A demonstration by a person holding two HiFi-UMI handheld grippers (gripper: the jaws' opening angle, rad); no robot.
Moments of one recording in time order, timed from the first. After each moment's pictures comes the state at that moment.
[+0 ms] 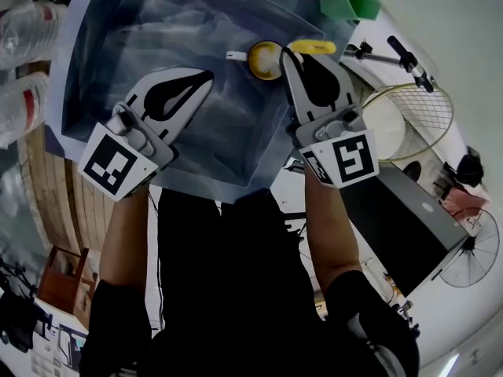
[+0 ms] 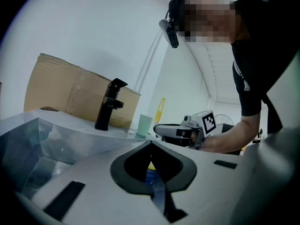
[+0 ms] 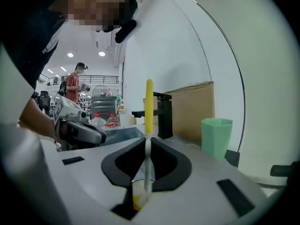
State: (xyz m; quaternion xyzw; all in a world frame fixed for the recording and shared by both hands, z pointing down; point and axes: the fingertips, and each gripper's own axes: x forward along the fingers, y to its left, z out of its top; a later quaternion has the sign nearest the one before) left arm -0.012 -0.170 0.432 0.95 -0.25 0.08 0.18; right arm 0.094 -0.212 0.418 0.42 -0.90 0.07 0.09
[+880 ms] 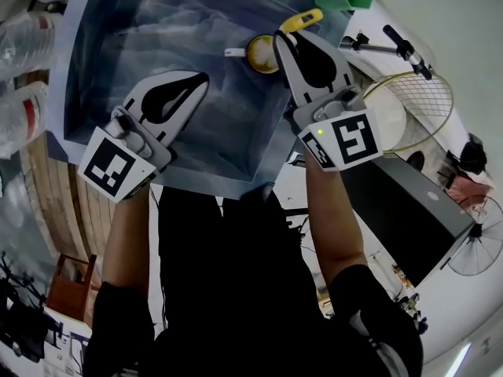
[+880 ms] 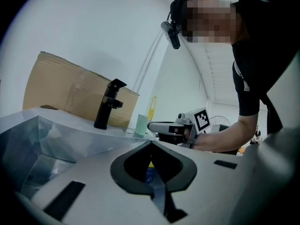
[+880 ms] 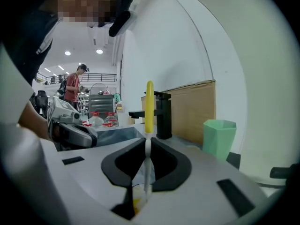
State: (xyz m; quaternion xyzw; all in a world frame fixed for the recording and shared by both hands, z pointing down) left arm -0.019 -0.161 0.432 0.95 -0.23 0.08 0.18; right arm 0.087 -0.222 0.417 0.43 -0.89 0.08 0.10
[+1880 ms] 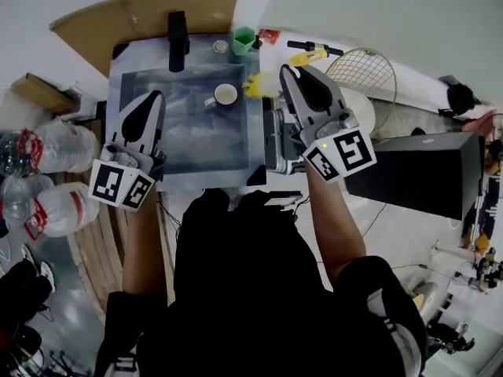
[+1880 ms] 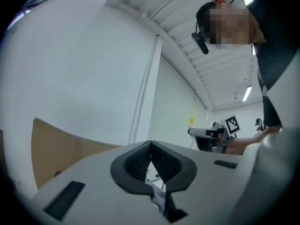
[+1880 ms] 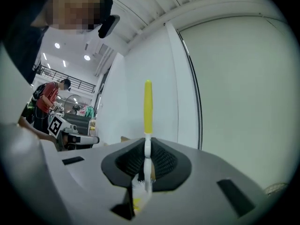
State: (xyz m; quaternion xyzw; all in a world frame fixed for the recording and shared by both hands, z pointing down) left arm -0.070 -0.157 0.174 0.96 -0.27 -0.06 0.07; right arm 0.140 -0.096 0.142 0.60 -0.80 -0.03 0.00
